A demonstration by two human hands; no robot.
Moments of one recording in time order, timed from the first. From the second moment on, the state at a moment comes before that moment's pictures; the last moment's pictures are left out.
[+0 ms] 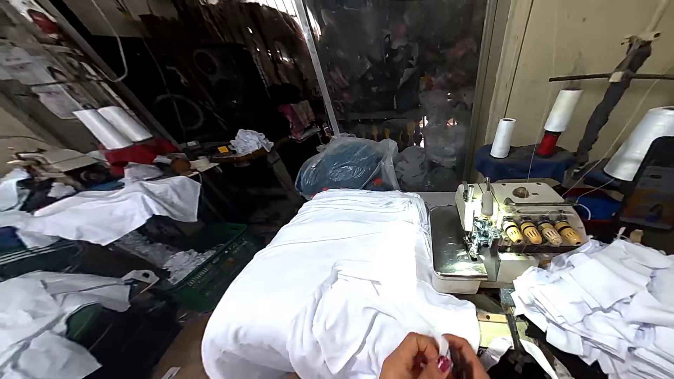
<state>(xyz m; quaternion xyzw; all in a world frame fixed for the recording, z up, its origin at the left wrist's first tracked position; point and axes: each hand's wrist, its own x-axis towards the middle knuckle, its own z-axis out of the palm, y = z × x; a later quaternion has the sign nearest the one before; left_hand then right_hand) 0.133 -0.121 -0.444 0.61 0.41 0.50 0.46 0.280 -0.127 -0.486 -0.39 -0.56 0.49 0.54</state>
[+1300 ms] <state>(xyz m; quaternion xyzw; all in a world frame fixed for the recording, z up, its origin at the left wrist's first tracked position) -0.026 -0.081 -0.472 0.66 0.52 0.54 -0.05 0.282 -0.080 -0.521 -0.50 -0.67 0.39 0.39</state>
